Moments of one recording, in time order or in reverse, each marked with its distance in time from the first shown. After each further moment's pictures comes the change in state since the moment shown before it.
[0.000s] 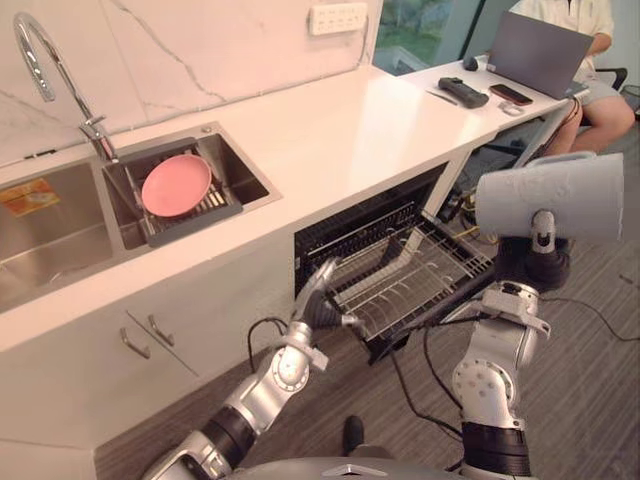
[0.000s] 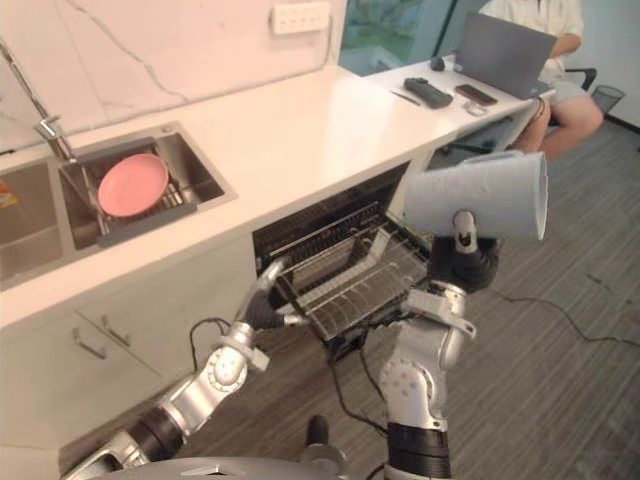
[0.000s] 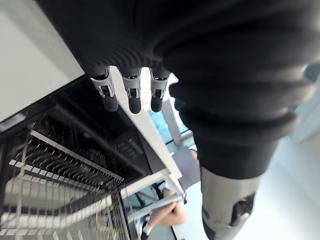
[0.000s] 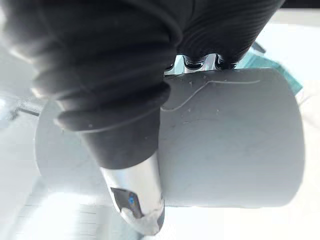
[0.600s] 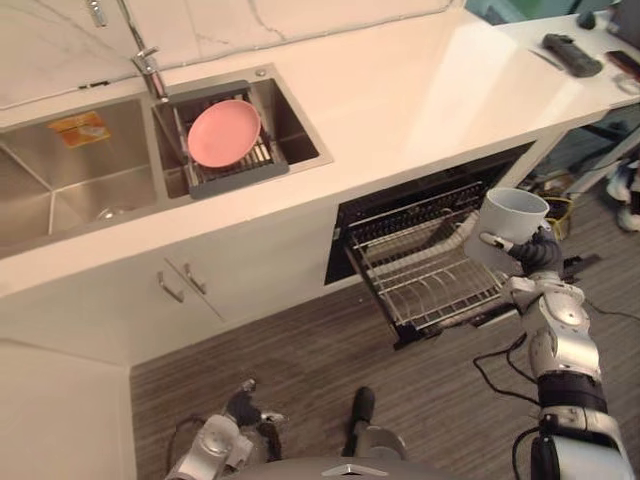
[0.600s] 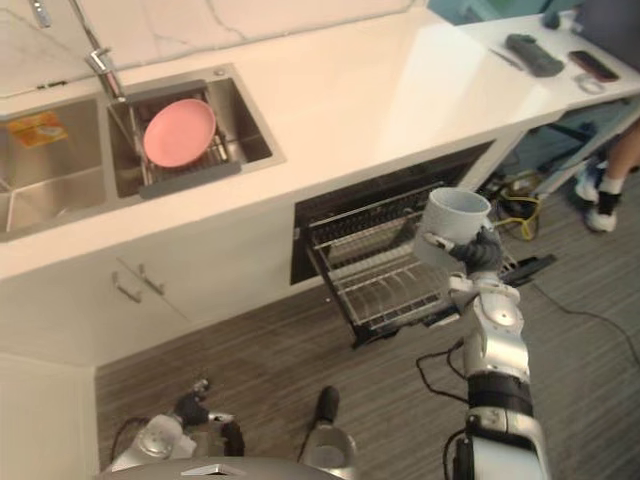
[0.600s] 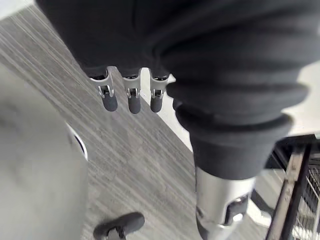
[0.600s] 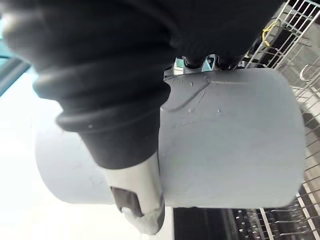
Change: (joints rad) left arm 0.258 0.111 0.358 0.369 -0.161 0.142 -0.239; right arm -0.292 -0.476 -0.123 0.744 -0.561 0.352 0.048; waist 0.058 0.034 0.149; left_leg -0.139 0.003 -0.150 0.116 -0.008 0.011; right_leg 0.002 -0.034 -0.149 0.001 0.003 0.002
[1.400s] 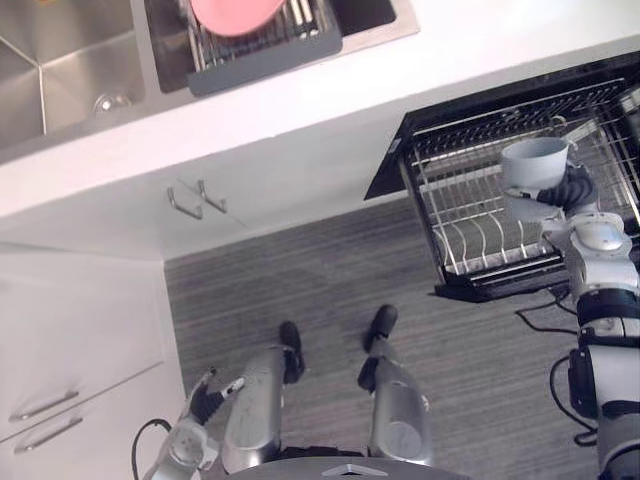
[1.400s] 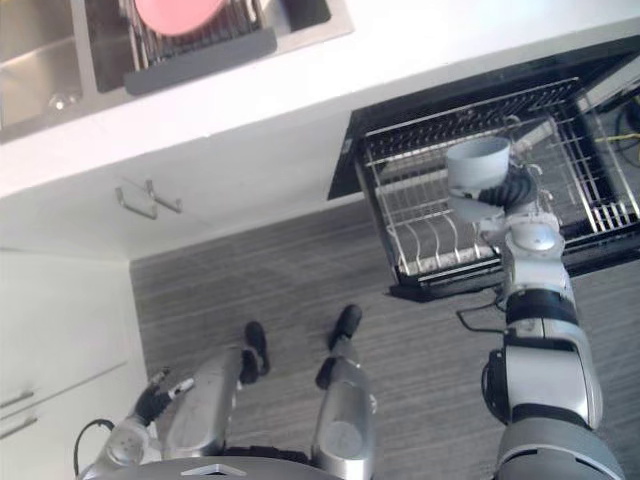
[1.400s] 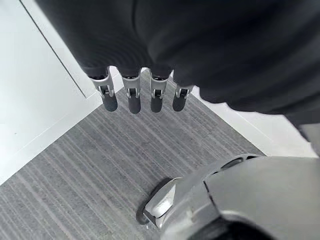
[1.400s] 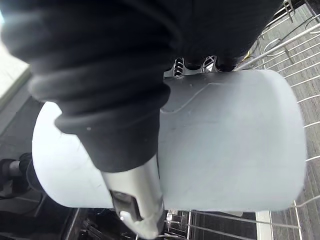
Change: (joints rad) left arm 0.043 0.078 0.046 -0.020 0.133 -0.069 0.160; right arm -0.460 -0.219 0.246 0.441 -0.164 -0.066 0.026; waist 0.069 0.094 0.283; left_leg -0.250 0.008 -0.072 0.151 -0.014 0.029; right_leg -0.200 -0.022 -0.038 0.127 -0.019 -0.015
